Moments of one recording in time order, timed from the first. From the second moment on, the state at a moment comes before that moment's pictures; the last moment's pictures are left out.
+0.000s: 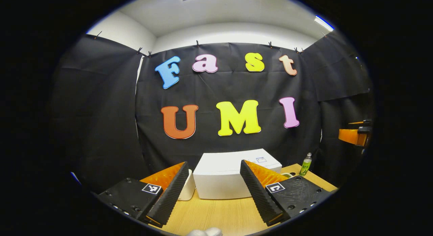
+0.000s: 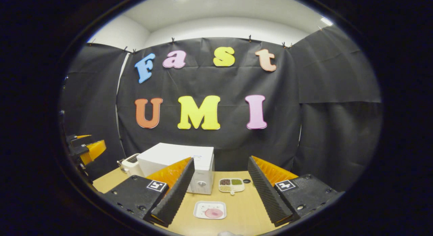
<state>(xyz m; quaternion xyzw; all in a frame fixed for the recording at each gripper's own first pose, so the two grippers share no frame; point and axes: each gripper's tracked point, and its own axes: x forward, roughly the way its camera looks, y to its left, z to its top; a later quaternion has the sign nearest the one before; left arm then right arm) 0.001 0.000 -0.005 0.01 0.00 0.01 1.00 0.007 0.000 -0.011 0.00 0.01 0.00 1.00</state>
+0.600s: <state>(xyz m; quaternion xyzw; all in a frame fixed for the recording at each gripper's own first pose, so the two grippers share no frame) 0.020 -0.030 -0.030 0.01 0.01 0.00 1.00 0.013 -0.022 -0.015 0.01 0.02 0.00 1.00</state>
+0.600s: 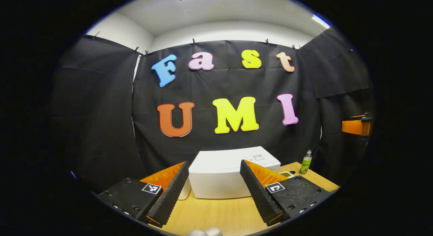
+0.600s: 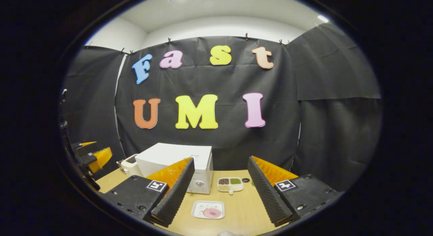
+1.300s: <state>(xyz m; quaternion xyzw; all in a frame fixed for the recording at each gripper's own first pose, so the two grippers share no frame) 0.116 -0.184 -0.185 0.00 0.06 -0.11 0.99 0.009 -0.091 -0.031 -0.02 0.07 -0.02 1.00</state>
